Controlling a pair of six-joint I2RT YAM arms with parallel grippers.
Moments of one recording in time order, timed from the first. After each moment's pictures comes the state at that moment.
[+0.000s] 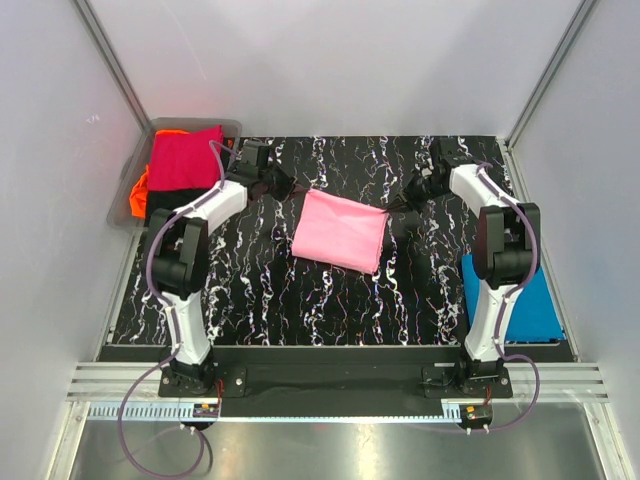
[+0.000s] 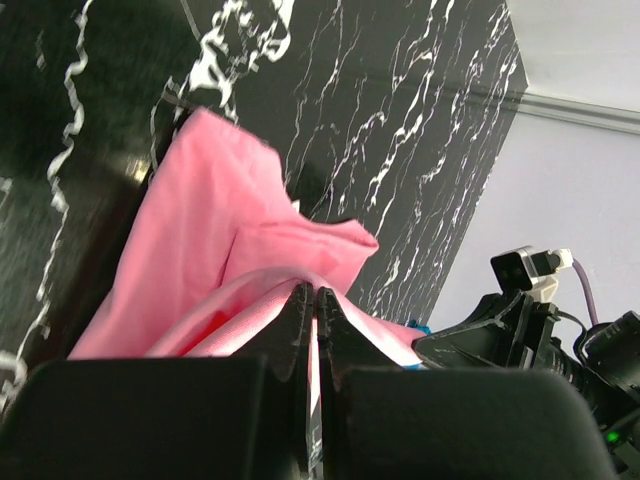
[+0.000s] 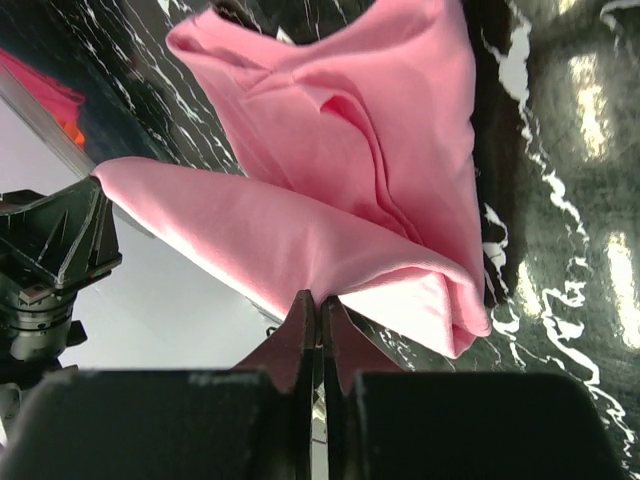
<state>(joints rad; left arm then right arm) -0.28 1.94 1.43 -0.19 0.33 -1.12 0.10 2.02 1.59 -0.73 -0.64 0.81</state>
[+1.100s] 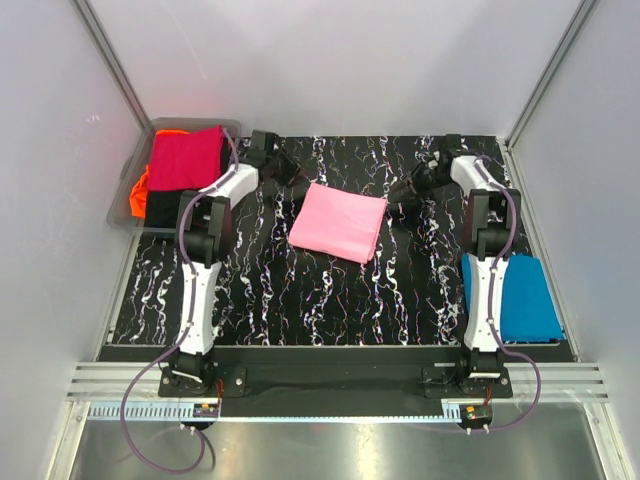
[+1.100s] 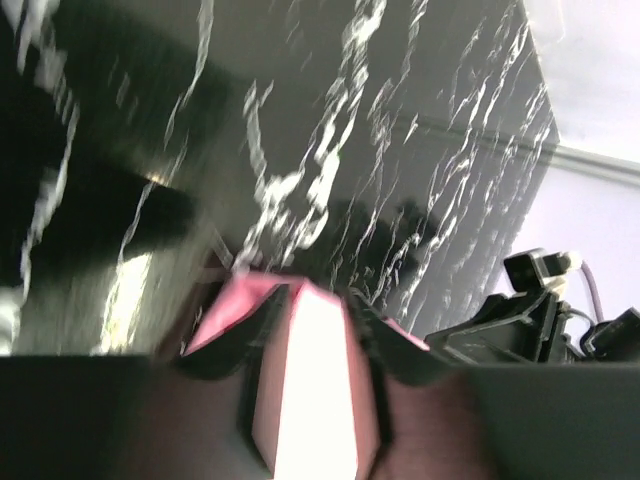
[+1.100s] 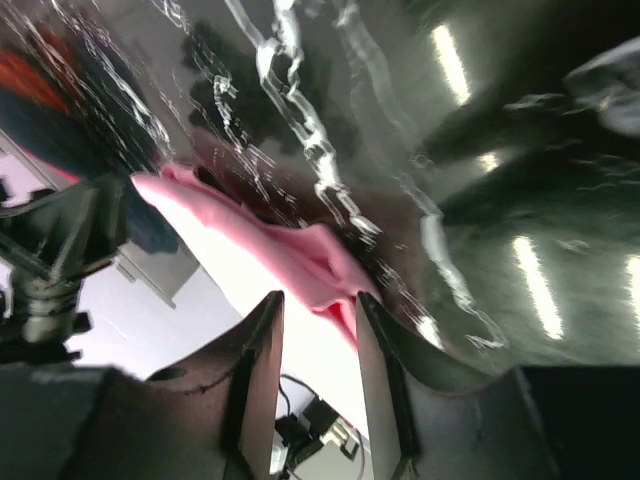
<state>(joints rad) -0.23 2.36 1.86 -0.21 0.37 -1.06 0.01 2.44 2.00 -0.74 -0.70 0.77</state>
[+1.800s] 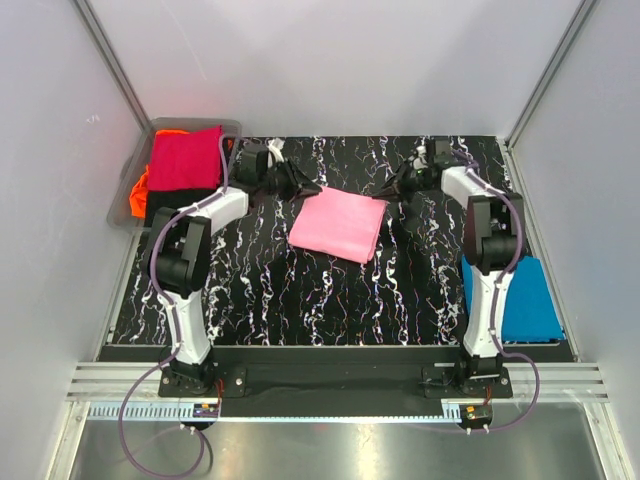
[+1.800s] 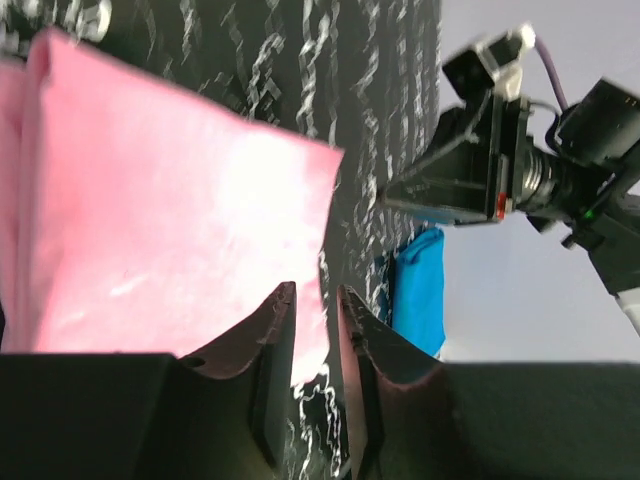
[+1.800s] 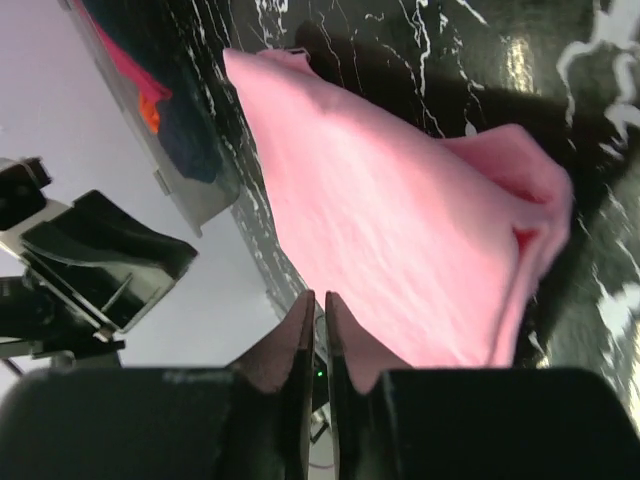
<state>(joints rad) -0.28 1.97 1.40 0.06 0.61 -0.89 0.07 2.18 1.68 -0.46 -0.80 0.79</state>
